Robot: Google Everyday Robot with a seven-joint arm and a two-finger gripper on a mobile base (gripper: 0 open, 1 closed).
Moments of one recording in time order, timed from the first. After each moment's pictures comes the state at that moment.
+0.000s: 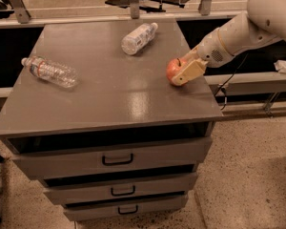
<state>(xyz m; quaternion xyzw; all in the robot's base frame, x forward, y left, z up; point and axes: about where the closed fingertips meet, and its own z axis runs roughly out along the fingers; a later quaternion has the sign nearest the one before) 0.646 -0.129 0.866 -0.54 0.76 0.18 0.32</state>
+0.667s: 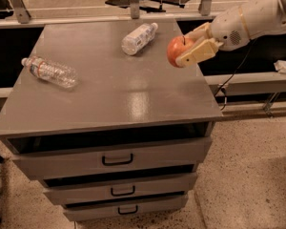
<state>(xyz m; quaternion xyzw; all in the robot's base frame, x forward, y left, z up) 0.629 -0.124 0.939 -0.56 0.68 0.25 0.39</state>
